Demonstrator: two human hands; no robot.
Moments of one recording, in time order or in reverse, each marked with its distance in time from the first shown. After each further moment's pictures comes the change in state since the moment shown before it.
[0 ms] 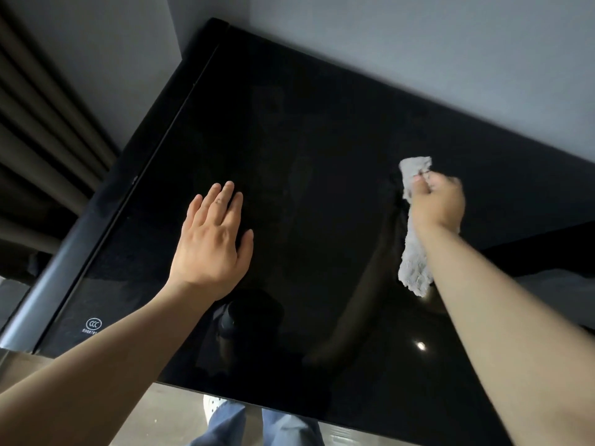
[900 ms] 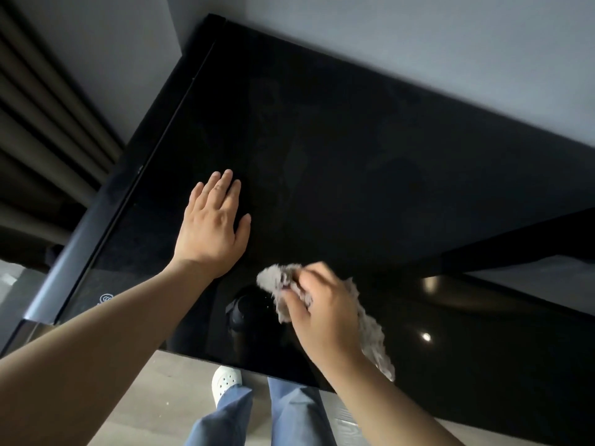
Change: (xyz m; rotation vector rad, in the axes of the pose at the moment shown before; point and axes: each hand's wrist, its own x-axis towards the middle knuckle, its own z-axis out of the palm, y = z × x) left_hand 0.017 0.006 0.006 0.018 -0.022 0.011; right_hand -0.215 -0.012 -0.006 0.135 -0.398 -0.520
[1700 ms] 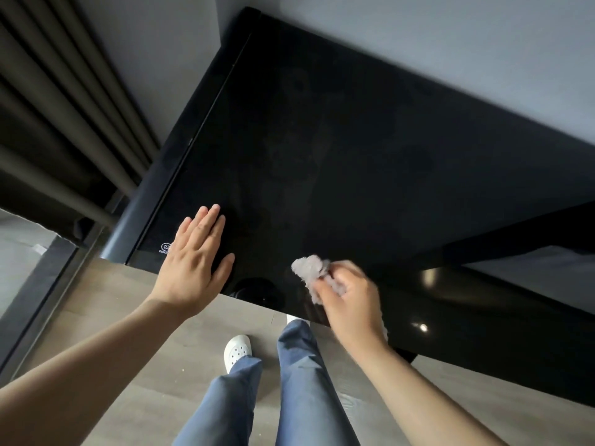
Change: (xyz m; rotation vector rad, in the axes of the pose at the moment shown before) left_hand -0.135 -0.041 -0.042 -0.076 -0.092 0.020; right_hand -0.059 -0.025 -0.011 0.124 0.012 0.204
